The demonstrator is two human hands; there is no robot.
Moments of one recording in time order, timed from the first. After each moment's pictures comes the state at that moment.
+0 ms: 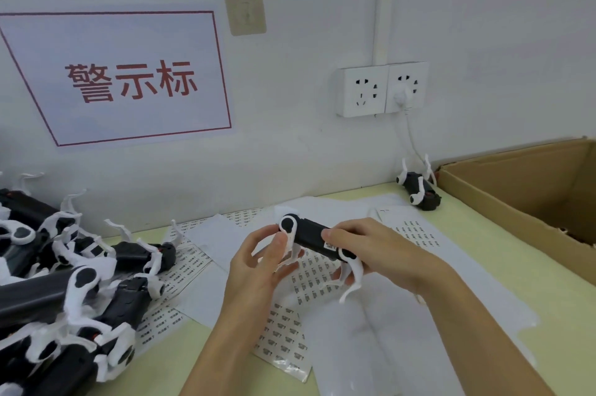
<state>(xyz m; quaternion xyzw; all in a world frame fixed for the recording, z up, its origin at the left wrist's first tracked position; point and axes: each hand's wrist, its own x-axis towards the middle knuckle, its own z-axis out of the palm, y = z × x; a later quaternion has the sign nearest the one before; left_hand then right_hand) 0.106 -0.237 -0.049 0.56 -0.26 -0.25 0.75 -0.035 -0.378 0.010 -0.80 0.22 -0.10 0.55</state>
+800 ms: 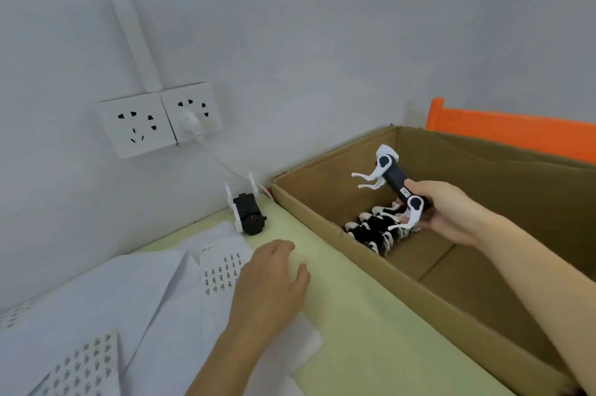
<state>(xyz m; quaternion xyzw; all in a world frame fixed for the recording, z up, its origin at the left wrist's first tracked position) -0.080 -0.453 -0.043 0.76 -0.59 -0.05 0.27 -0.324 -0.626 -0.001 -0.49 0.45 -0.39 0.64</state>
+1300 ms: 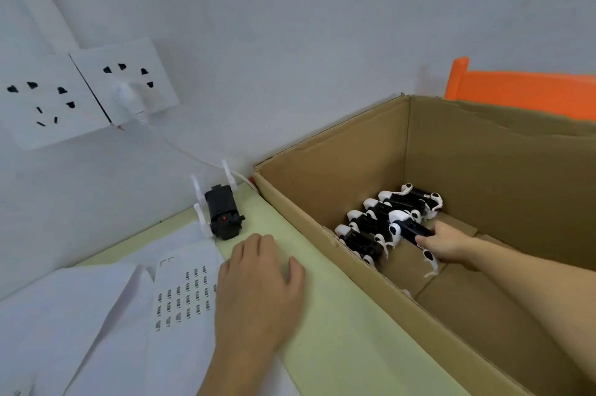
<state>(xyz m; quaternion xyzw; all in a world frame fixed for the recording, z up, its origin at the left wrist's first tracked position) -0.092 -0.520 -0.074 0.81 -0.55 0.03 0.21 -0.341 -0.744 -0.156 -0.66 0.65 -0.09 0.37</state>
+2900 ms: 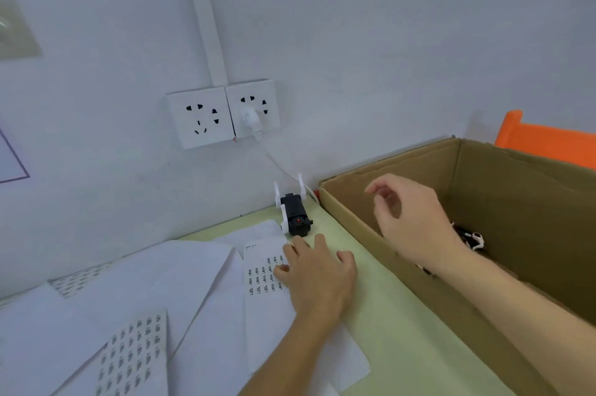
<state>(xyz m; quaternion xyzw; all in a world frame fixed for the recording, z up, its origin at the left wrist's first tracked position) -0.089 -0.522 -0.070 0.88 -0.41 -0.03 0.24 -0.213 -0.589 0.011 -0.82 0.33 -0.41 0.21</state>
